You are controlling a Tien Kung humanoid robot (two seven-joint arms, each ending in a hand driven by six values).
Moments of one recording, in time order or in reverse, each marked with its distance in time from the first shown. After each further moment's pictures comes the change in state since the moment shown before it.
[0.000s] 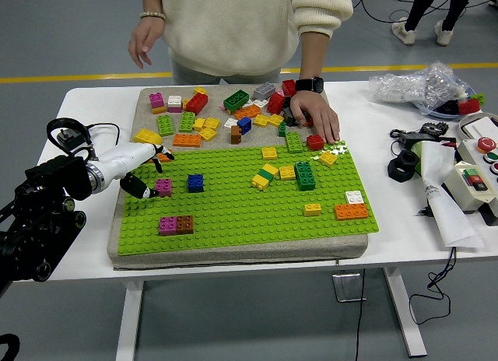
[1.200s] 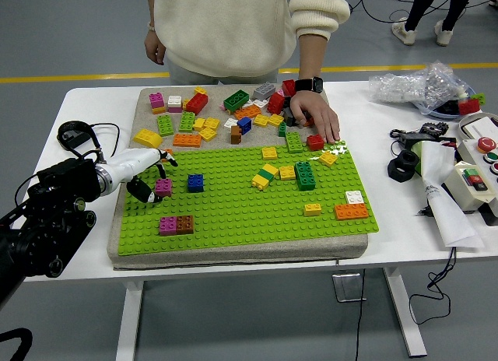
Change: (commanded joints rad) left arm -0.034 -0.041 0.019 0.092 0.000 0.018 0.007; right arm 0.004 -0.001 0.001 0.000 0.002 0.000 0.000
